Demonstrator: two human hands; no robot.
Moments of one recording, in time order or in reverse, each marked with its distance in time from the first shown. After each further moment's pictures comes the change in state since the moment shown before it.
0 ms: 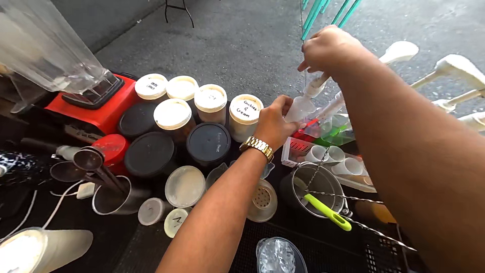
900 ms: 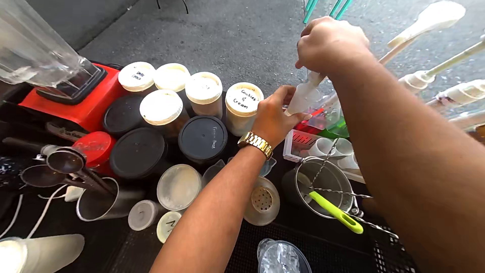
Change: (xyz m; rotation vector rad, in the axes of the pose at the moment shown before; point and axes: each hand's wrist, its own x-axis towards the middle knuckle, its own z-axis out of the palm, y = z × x) left_hand 0.001 -0.025 0.008 0.024 0.100 0.191; right_hand -0.024 -0.008 0.021 -0.165 0.020 0.022
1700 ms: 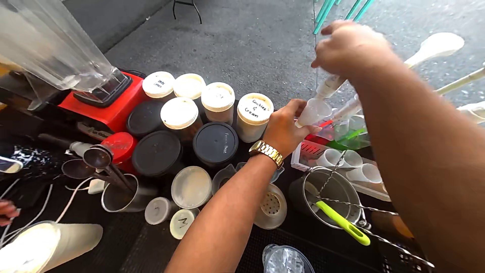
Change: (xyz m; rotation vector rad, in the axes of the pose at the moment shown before) left_hand -0.001 0.009 -0.002 0.008 -0.009 -0.022; right_hand 0.009 0.003 -0.020 0.078 0.029 -0.050
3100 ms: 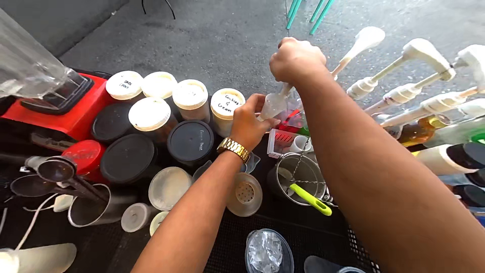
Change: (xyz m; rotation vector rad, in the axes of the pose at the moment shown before) left_hand -0.010 0.004 -0.007 0.016 -0.018 -0.069; right_hand -0.025 -0.003 0.011 -0.097 -0.062 0.104
